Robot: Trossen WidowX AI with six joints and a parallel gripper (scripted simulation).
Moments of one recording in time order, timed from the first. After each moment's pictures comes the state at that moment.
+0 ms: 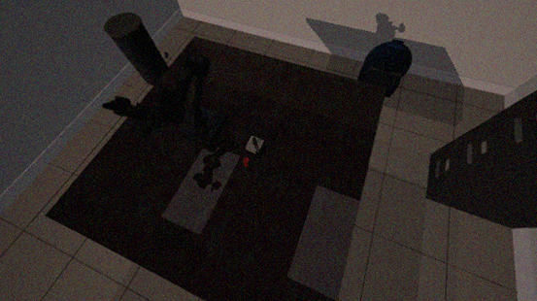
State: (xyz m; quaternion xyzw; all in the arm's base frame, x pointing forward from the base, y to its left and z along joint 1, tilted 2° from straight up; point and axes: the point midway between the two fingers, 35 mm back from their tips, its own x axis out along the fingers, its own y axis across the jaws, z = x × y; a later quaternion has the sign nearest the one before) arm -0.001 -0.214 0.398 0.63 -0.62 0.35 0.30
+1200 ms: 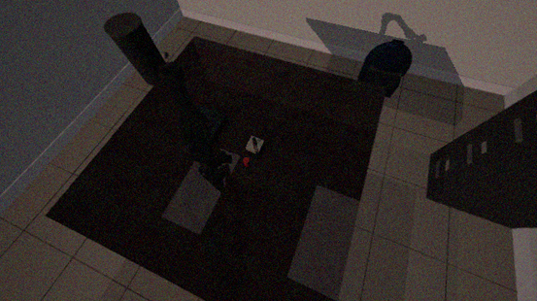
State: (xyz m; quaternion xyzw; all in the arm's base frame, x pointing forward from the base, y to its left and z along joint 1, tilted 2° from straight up) arm 0.304 -0.247 0.174 0.64 -0.44 -0.08 -0.62
